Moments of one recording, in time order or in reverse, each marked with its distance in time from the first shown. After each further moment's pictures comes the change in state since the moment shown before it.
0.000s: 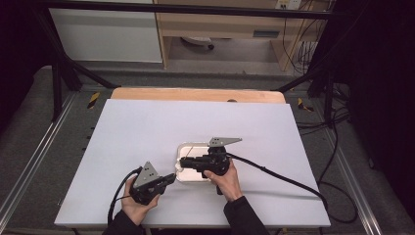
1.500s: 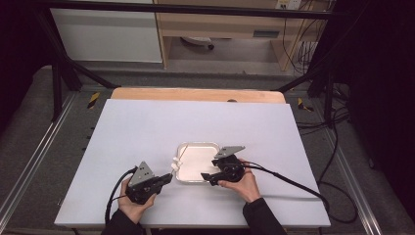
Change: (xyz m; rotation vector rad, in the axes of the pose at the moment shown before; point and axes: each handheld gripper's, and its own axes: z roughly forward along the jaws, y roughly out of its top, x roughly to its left) left arm 0.009 -0.007 -0.005 -0.009 -0.001 -0.042; right arm -0.028 -0.036 -0.023 0.318 -0.382 -0.172
